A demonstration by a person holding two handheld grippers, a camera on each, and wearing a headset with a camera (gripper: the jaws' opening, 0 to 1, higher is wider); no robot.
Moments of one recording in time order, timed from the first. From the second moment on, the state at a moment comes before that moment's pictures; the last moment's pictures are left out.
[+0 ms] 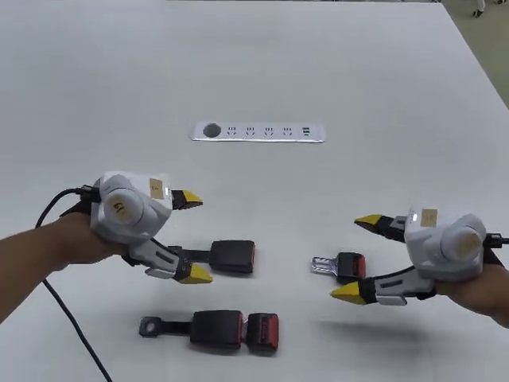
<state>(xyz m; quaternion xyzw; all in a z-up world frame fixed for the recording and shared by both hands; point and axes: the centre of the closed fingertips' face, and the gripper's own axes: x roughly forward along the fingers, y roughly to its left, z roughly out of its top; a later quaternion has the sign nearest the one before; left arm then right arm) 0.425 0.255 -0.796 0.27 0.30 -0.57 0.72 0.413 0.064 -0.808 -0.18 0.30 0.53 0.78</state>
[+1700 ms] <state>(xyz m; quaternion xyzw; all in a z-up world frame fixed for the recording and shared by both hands) 0.420 0.238 -0.841 0.30 0.30 -0.65 0.64 0.408 0.046 -0.860 -0.26 0.34 0.57 0.70</state>
